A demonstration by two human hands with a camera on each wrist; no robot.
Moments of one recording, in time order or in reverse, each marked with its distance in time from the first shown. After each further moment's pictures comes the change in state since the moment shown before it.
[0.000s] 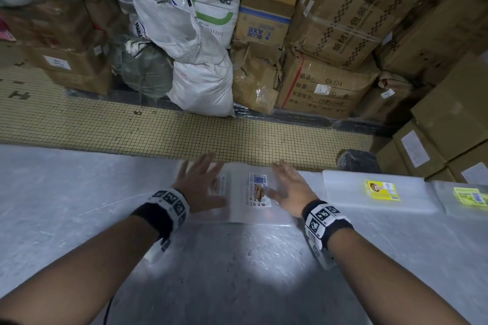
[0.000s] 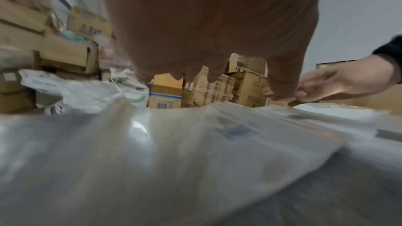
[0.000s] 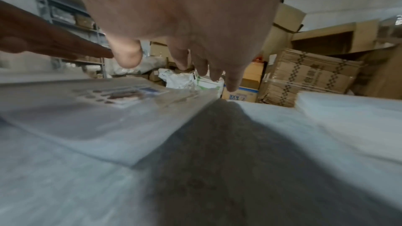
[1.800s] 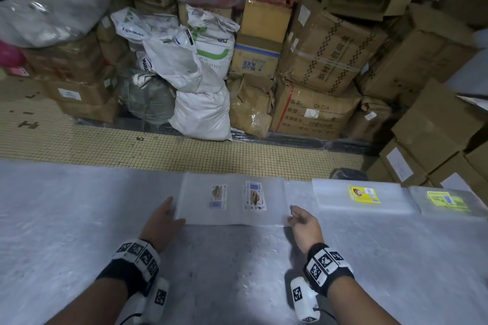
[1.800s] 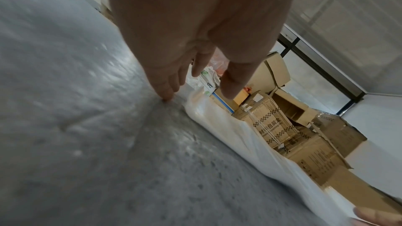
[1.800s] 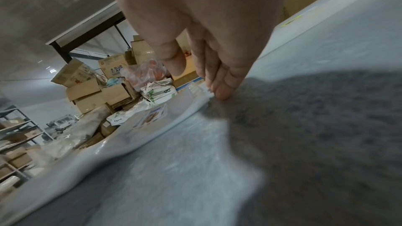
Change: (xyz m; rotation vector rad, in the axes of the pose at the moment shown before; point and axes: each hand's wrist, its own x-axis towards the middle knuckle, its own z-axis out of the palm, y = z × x) left_hand -0.108 -0.024 0.033 -0.980 0.299 -0.432; right_hand -0.086 -0.005 0.045 0.989 0.373 0.438
